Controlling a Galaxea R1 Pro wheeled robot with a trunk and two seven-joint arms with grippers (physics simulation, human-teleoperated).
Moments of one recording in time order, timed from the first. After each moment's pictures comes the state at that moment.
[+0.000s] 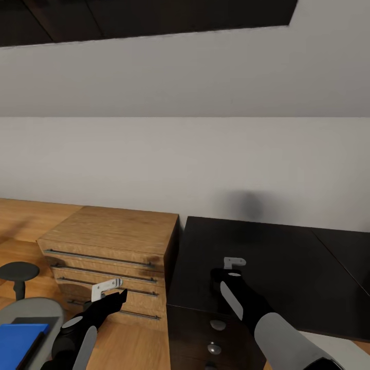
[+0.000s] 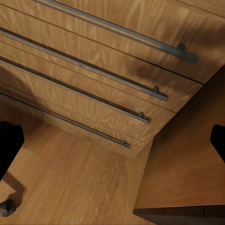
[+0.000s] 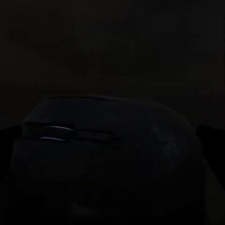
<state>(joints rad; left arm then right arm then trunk) -0.11 -0.05 0.05 -1.55 0.22 0.63 0.21 -0.70 0.09 0.33 -0.57 -0.37 0.30 -0.39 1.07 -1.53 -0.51</state>
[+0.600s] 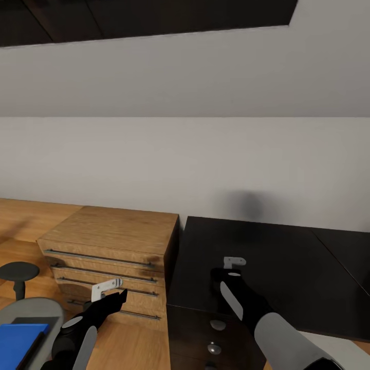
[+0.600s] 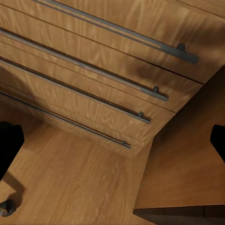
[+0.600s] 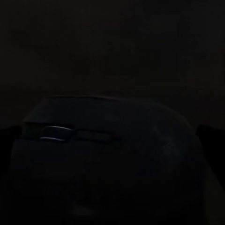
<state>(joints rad) -0.11 -0.05 0.05 -1.55 0.22 0.63 0.21 -0.70 0.09 0.34 -0.58 -0.37 0.30 -0.38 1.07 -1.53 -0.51</state>
